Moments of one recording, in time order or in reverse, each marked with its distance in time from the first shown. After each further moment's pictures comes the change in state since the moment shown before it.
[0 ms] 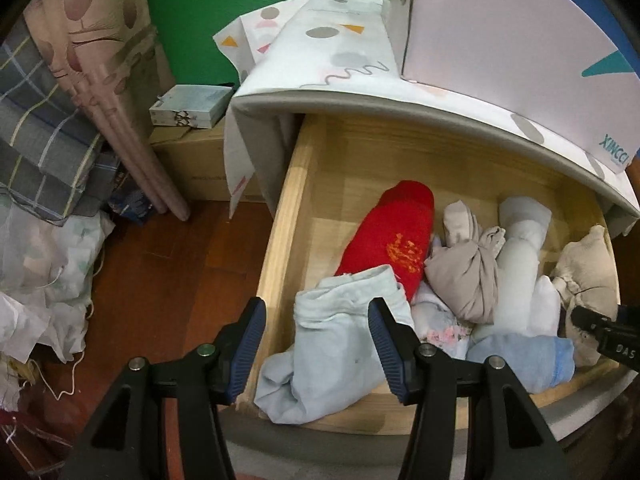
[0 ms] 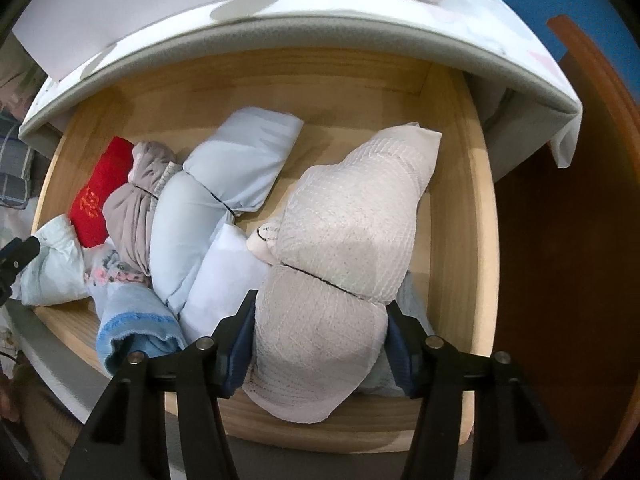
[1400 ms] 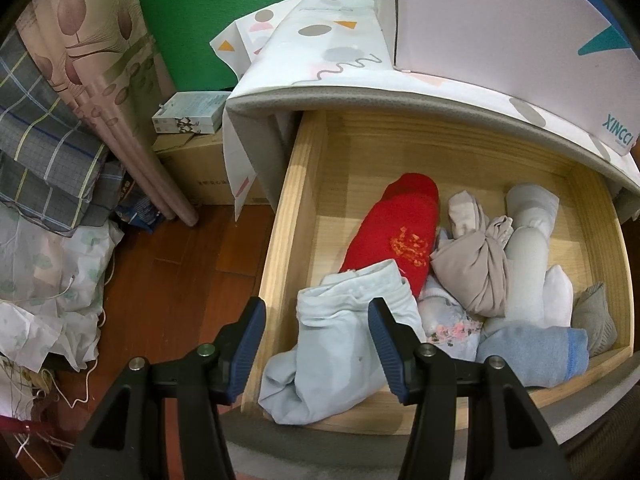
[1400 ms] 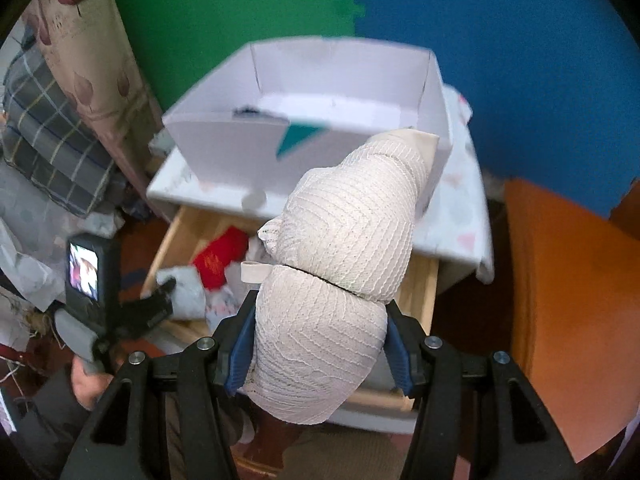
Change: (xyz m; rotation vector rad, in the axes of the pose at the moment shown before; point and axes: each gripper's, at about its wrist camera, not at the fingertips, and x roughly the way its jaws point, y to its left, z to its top) left arm 0.003 -0.007 0.000 0.047 0.003 0.036; right arm -0.206 0.022 0.026 -0.147 -0.255 0.083
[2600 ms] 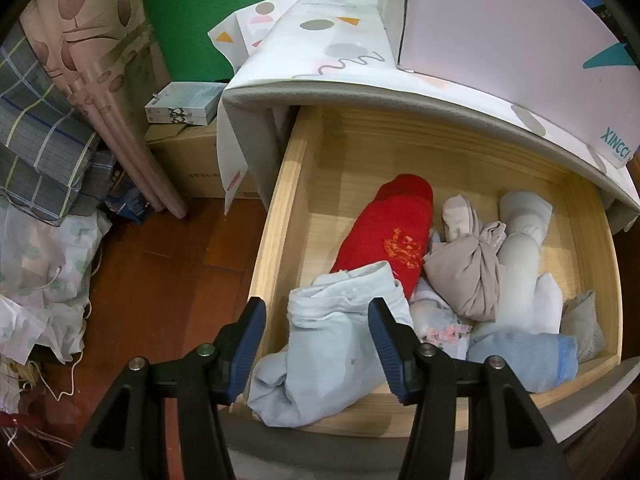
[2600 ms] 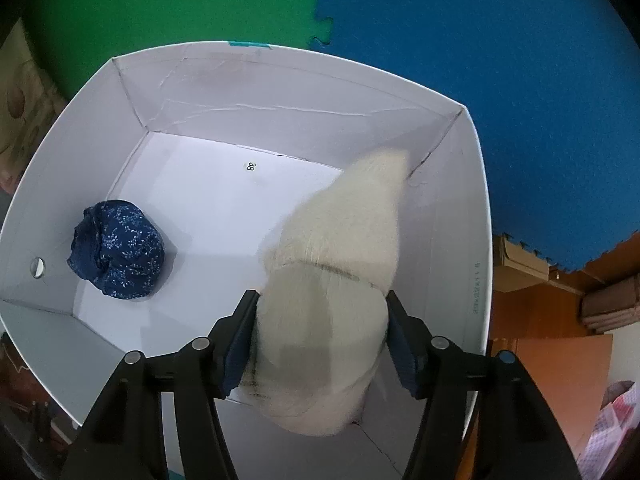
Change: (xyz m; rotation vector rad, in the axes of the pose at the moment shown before) left arm 0.003 0.006 0.003 -0.040 0.016 -0.047; right arm 0.149 -0.042 0.172 -0.028 0.151 -0.196
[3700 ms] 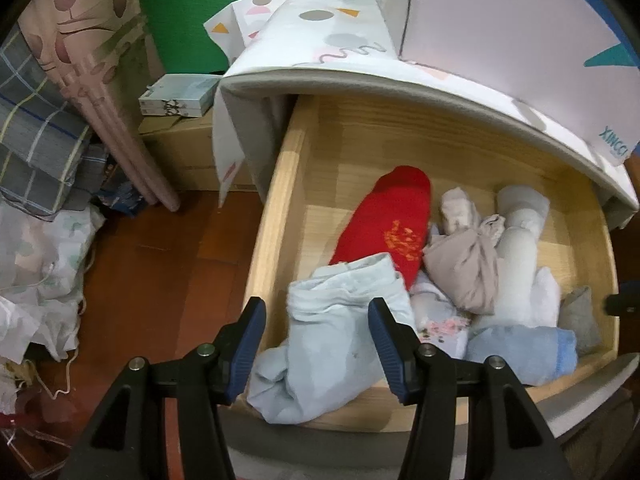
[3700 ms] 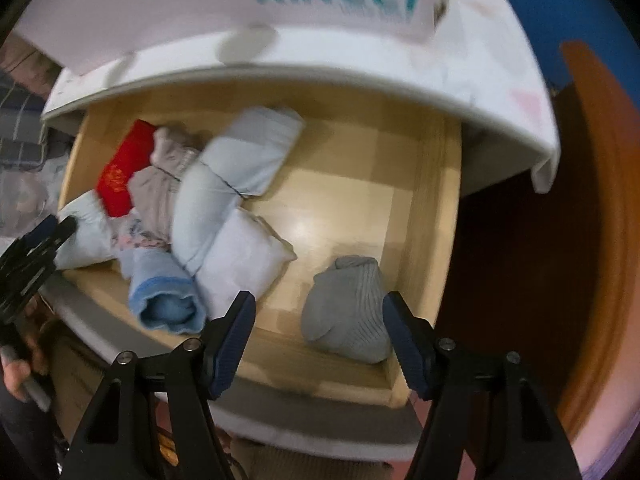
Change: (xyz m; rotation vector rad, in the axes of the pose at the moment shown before) left arm 0.000 0.004 -0.001 0.001 0.030 -0.048; right arm 0.042 0.004 -0.216 0.064 0.290 0.199
